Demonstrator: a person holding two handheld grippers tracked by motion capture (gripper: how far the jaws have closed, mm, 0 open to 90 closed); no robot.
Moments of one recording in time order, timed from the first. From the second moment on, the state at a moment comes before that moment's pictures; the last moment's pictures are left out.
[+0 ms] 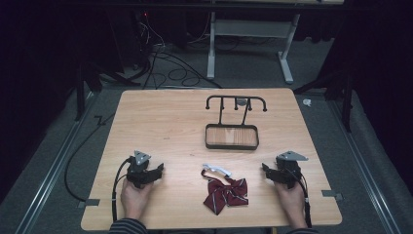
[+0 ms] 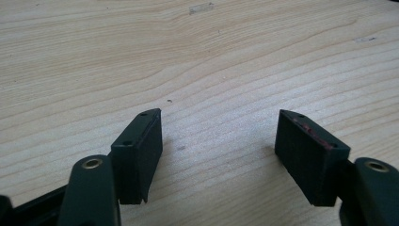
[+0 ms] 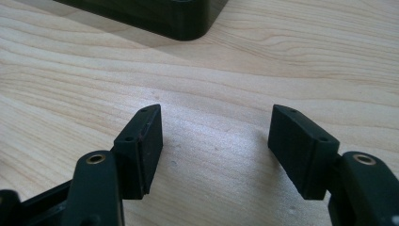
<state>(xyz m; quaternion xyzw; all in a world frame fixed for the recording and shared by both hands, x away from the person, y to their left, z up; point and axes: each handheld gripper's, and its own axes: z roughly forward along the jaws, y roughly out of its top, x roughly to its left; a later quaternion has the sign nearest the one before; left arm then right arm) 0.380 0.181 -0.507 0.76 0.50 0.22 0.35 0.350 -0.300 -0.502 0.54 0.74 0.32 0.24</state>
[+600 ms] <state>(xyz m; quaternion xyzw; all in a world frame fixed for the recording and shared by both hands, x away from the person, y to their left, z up) 0.380 0.180 -0.507 0.76 0.50 0.22 0.35 0.349 -0.300 -0.502 0.54 0.75 0.32 0.24</state>
